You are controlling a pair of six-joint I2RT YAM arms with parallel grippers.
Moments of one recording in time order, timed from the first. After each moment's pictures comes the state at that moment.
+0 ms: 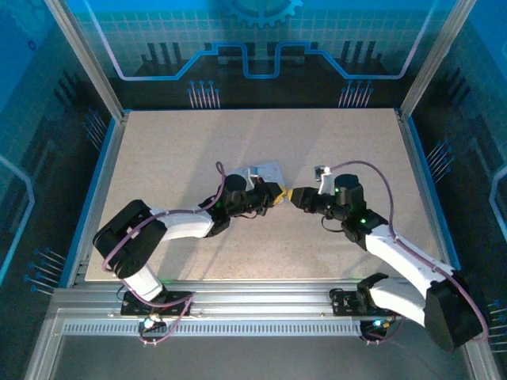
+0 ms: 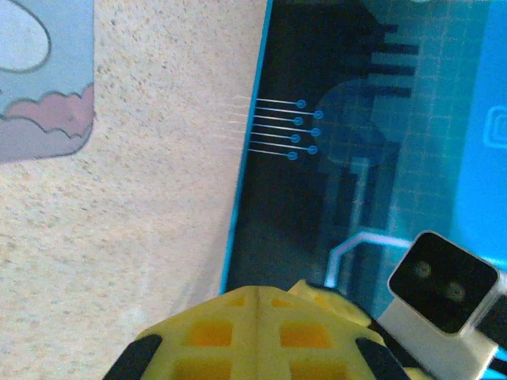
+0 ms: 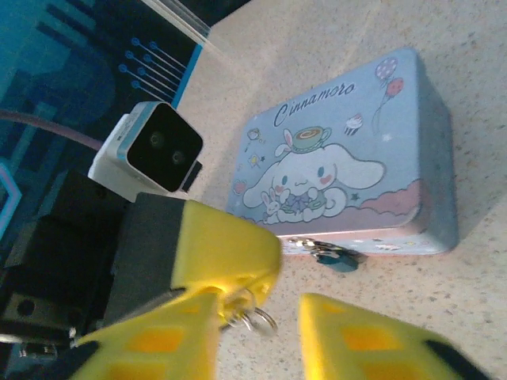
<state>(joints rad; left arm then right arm) -0.72 1.64 0.75 0.64 0.30 -1.51 0.39 1.03 0.52 0.09 -0.45 0.67</state>
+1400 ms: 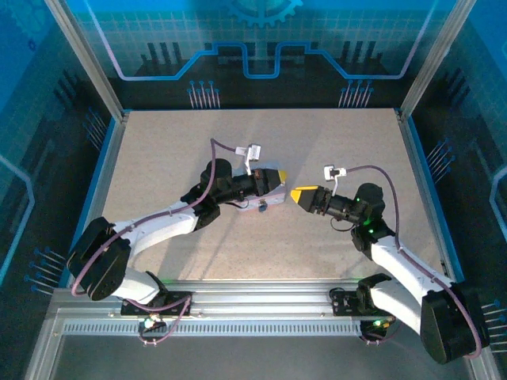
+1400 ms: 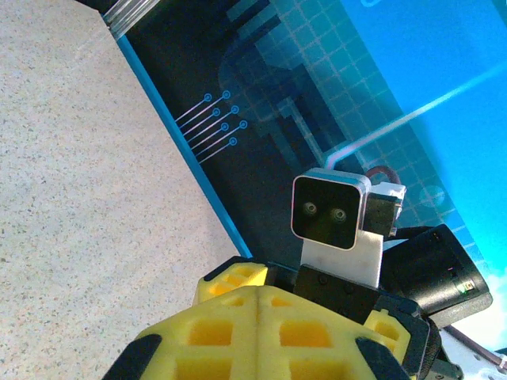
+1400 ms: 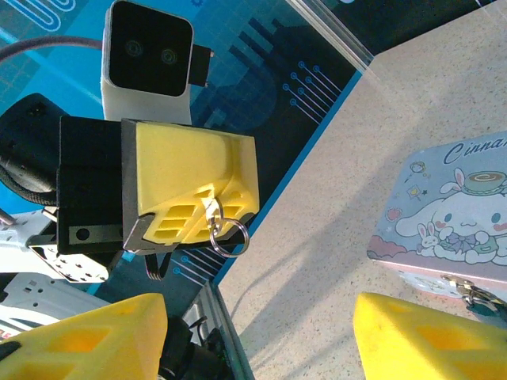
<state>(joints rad) -0.68 1.44 0.85 0.53 0.44 -0.93 0.28 0.98 0.39 0.56 -0.83 0.84</state>
